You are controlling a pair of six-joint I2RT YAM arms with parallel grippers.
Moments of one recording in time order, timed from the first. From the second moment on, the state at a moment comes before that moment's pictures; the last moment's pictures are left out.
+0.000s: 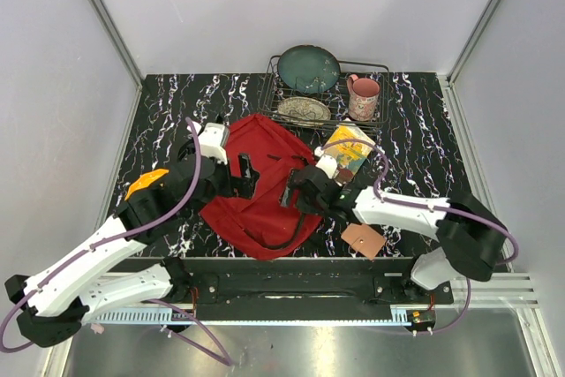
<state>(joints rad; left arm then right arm) -0.91 0.83 1.03 -0.66 -0.41 -0.44 0.97 1.52 0.86 -0.18 0.26 1.09</state>
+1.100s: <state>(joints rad) -0.75 2.01 1.73 -0.25 0.17 -0.30 0.11 1.18 0.67 -0.29 -0.12 0.91</state>
